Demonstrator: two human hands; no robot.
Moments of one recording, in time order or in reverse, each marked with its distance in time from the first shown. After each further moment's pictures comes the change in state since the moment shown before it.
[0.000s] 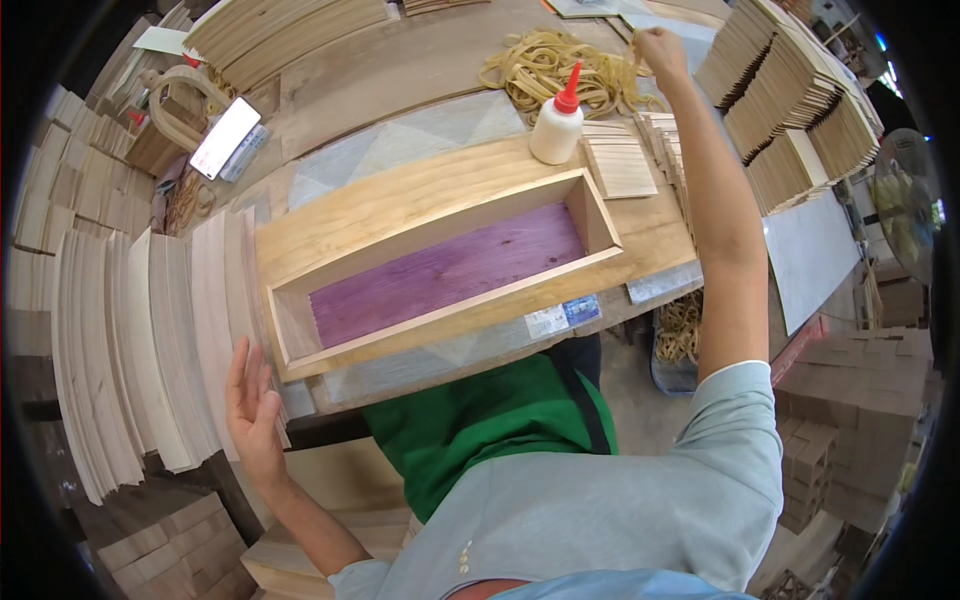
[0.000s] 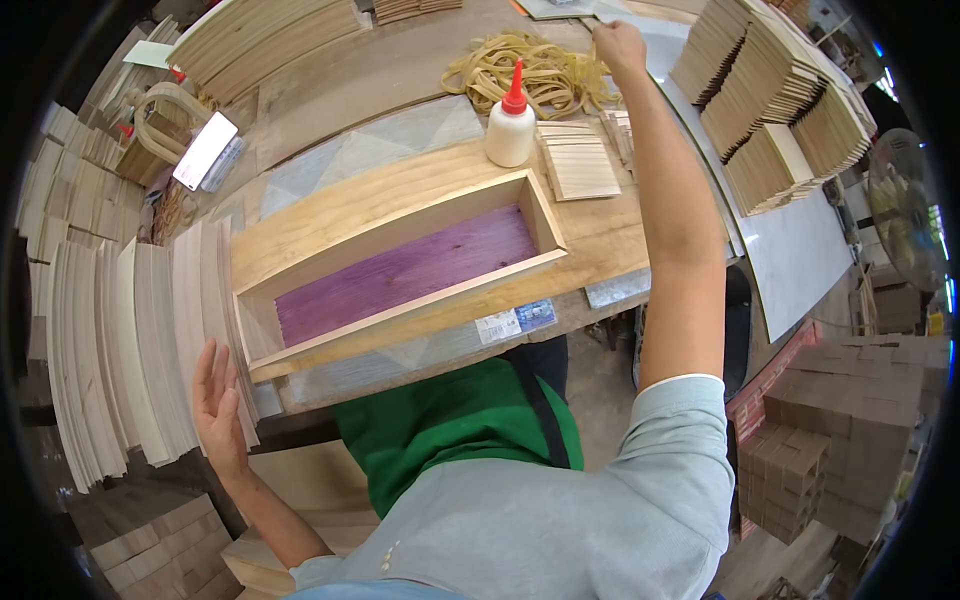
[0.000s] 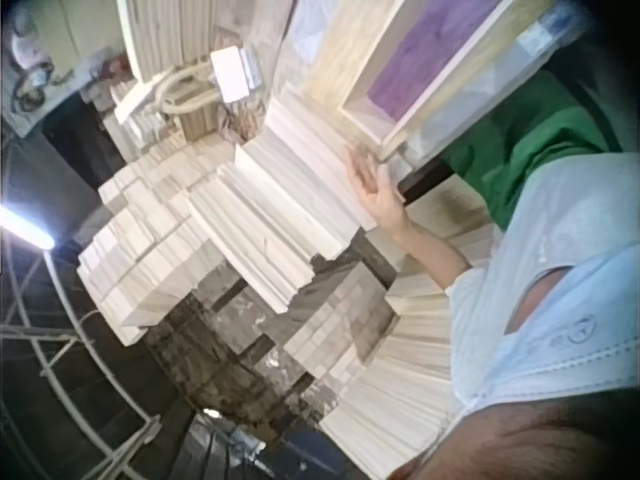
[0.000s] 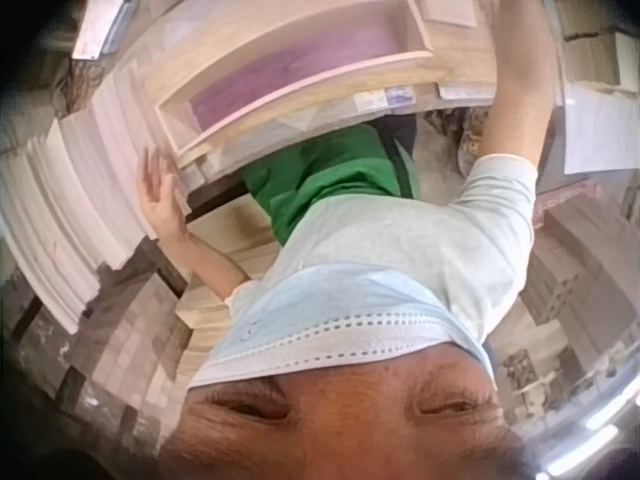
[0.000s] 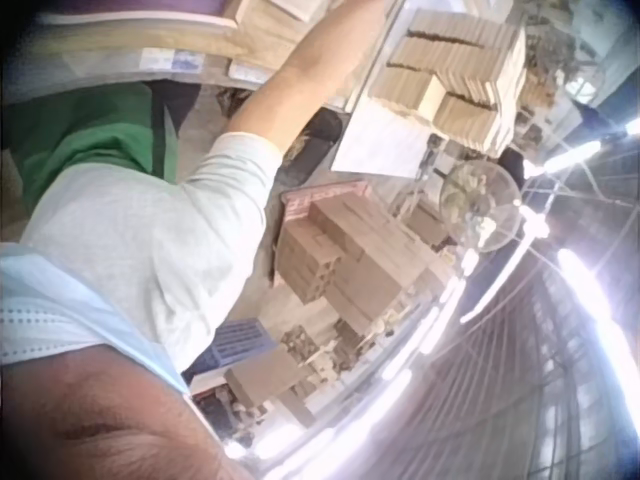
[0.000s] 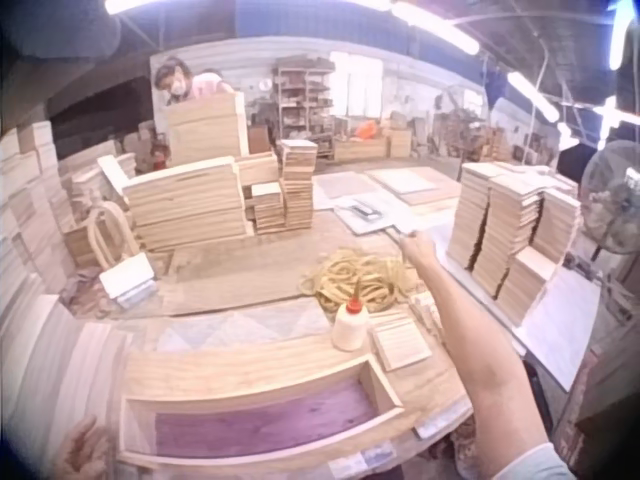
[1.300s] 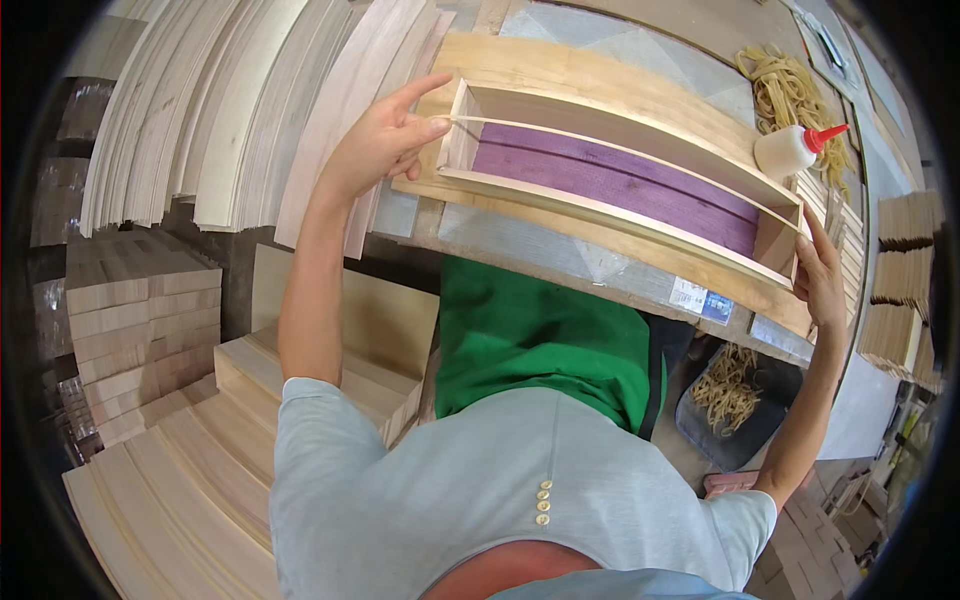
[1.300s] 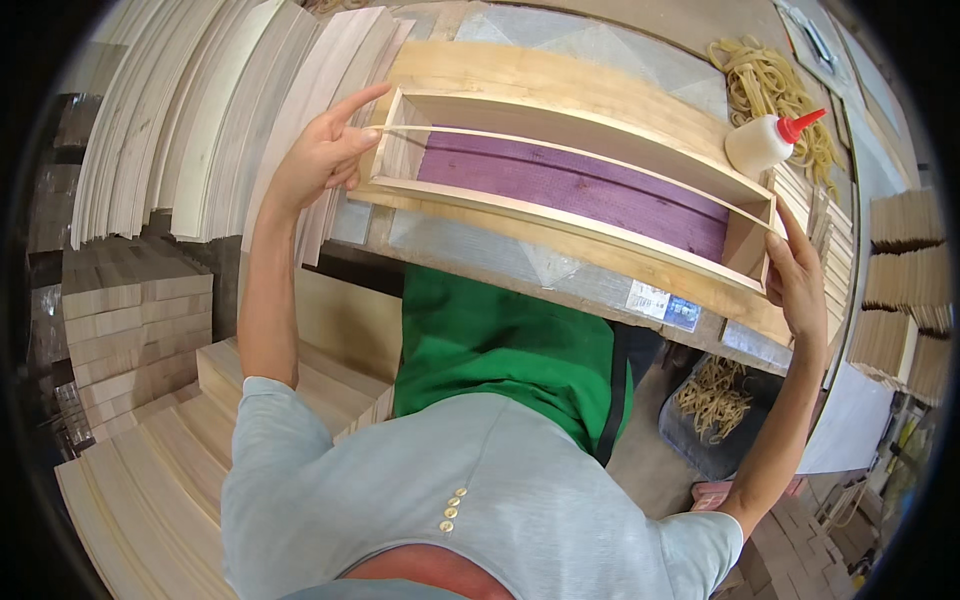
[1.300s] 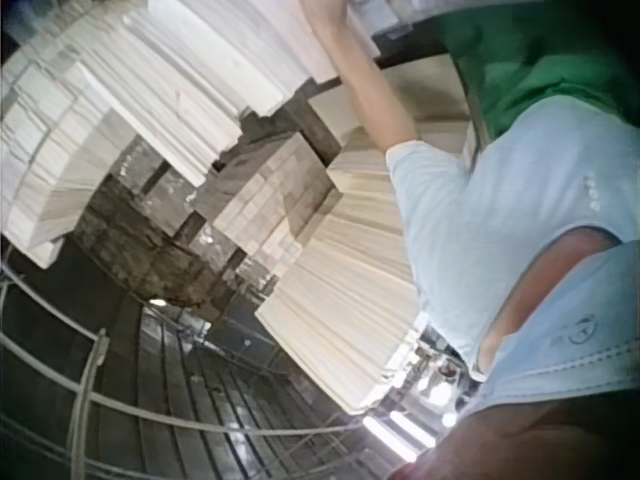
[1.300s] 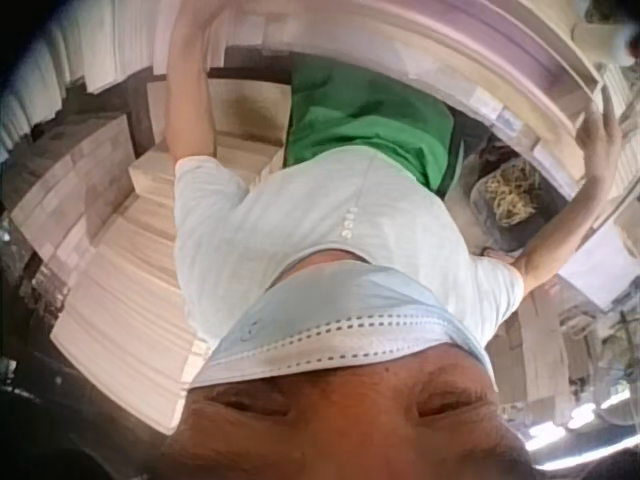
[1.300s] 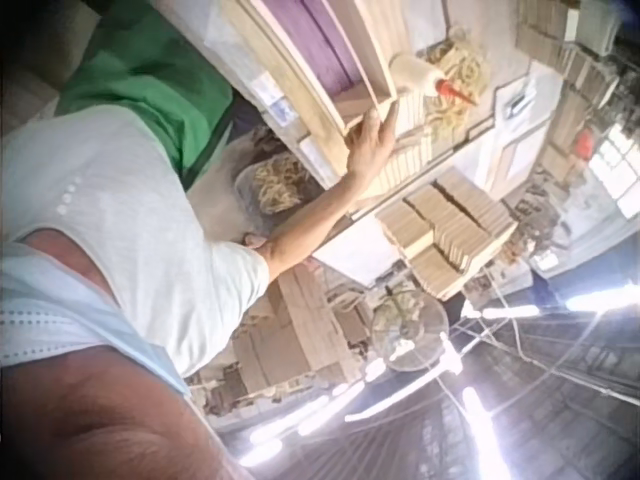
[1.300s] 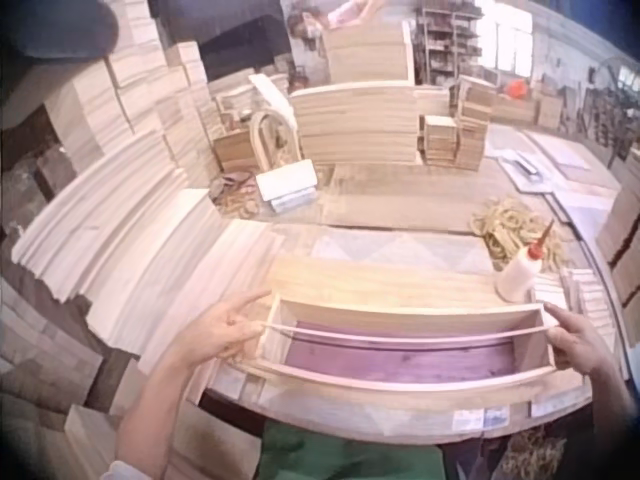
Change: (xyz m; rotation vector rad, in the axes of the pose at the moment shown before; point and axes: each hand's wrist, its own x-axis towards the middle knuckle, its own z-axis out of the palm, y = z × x) left_hand 0.070 -0.011 -0.021 0.109 -0.223 -0.274; right_hand -0.240 -0.022 -0.066 0.346 -0.925 0.066
